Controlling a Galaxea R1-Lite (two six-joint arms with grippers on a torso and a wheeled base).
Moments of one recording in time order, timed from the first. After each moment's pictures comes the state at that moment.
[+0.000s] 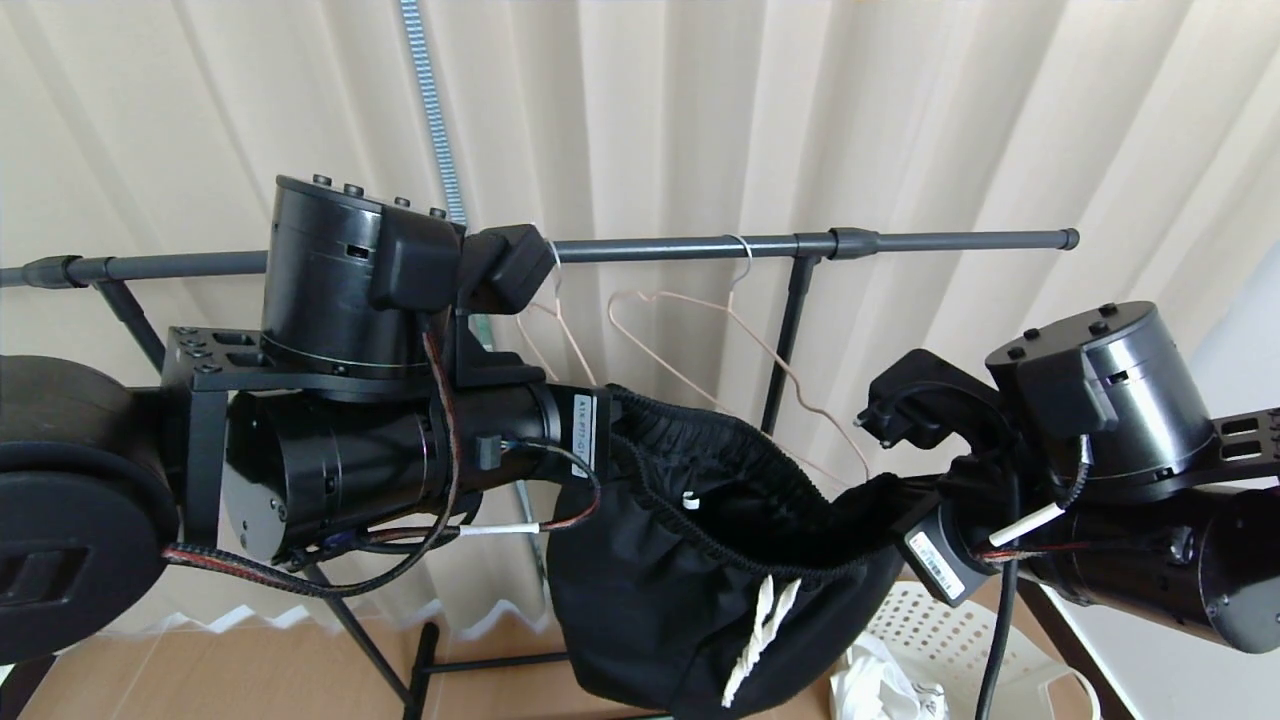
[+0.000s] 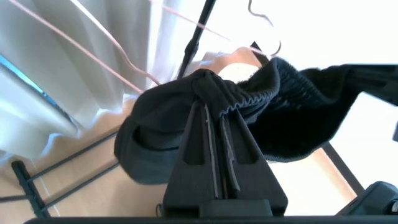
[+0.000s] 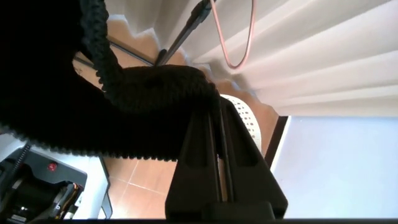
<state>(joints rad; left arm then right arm) -0.75 1.61 -1.07 -0.12 0.11 -0.24 0.73 1.54 -0.94 0.16 -0.49 -0.10</state>
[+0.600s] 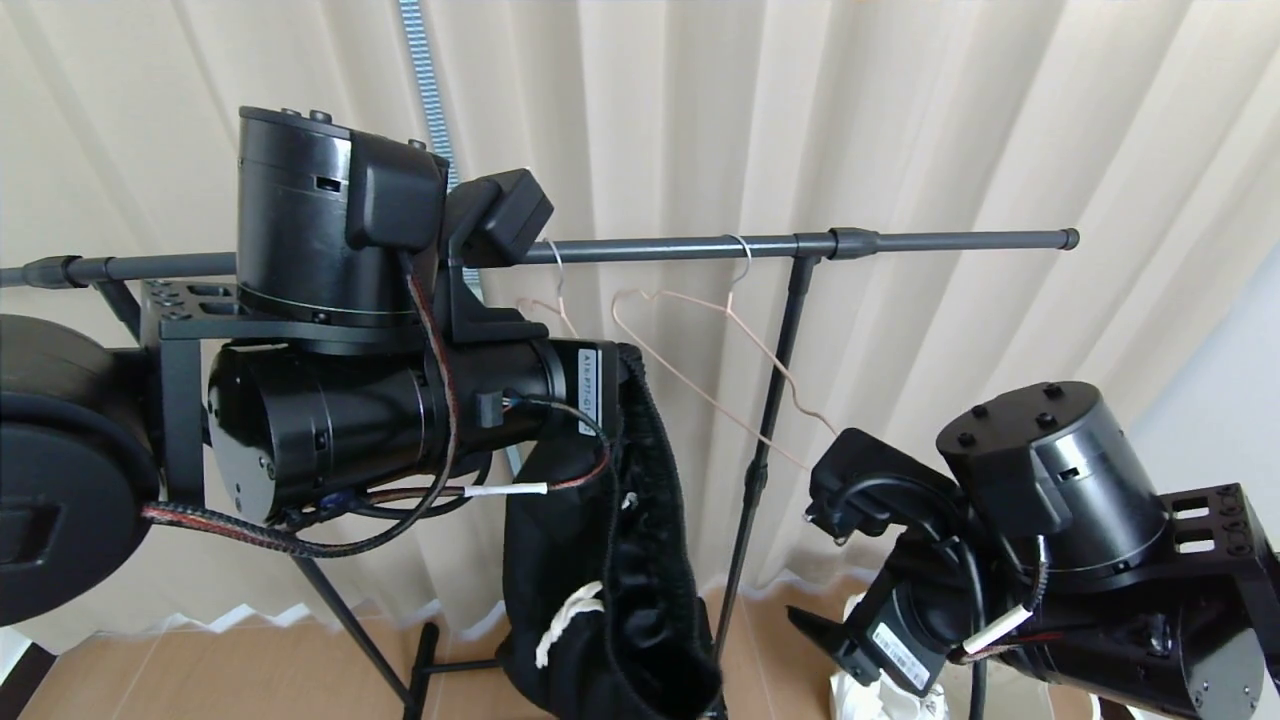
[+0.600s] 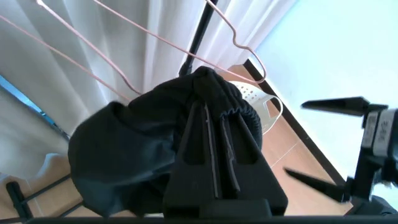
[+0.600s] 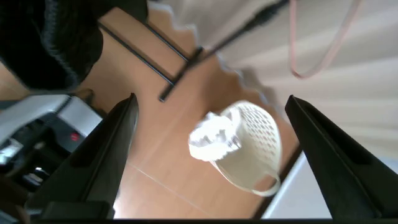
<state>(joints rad) -0.75 1.61 -1.14 -0.12 0.11 -0.24 0.82 1.57 -0.84 0.05 -0.32 -0.13</state>
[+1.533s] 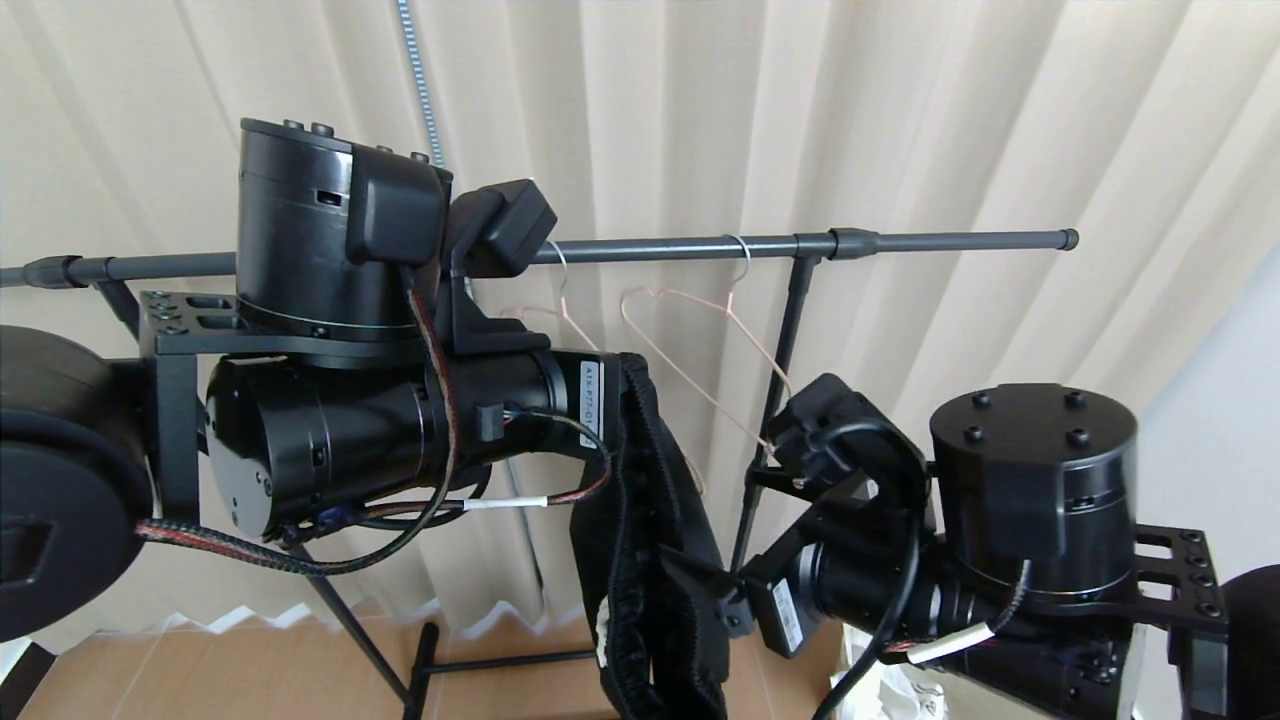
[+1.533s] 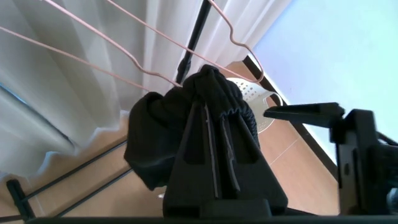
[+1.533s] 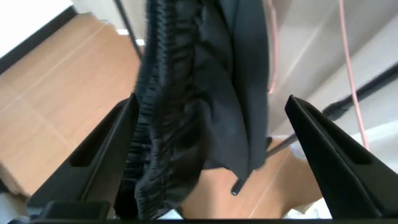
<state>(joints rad) -0.77 1.60 -1.12 -0.12 0.12 -0.24 0.90 1.66 -0.75 -0.48 -0.21 0.07</state>
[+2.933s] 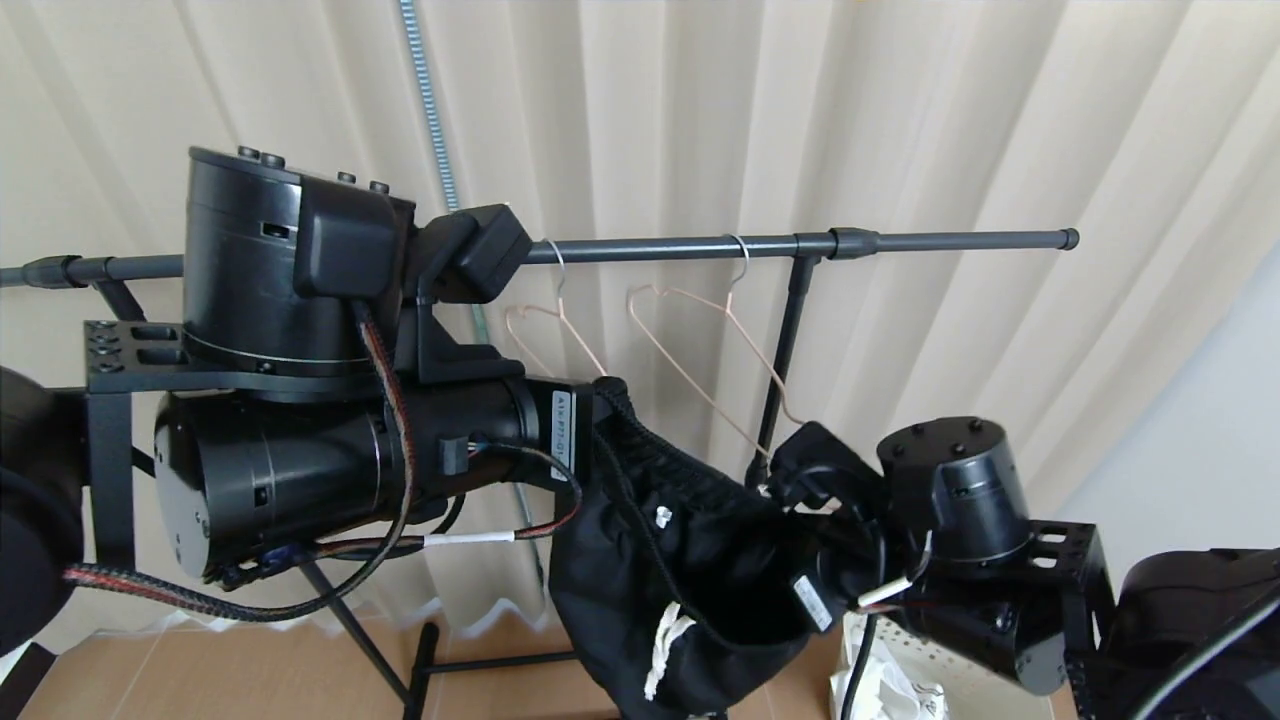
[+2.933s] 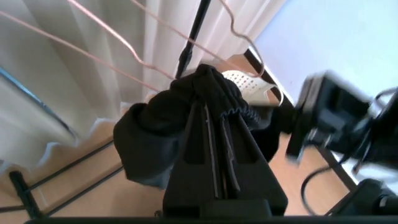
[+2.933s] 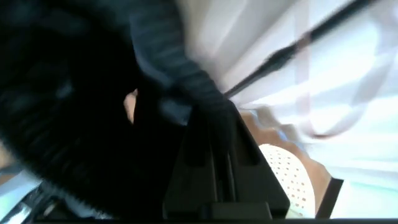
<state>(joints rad) -0.76 1.55 -1.04 -0.11 0.11 -0.24 0.72 1.76 -0.69 -0.49 -0.28 -0.13</state>
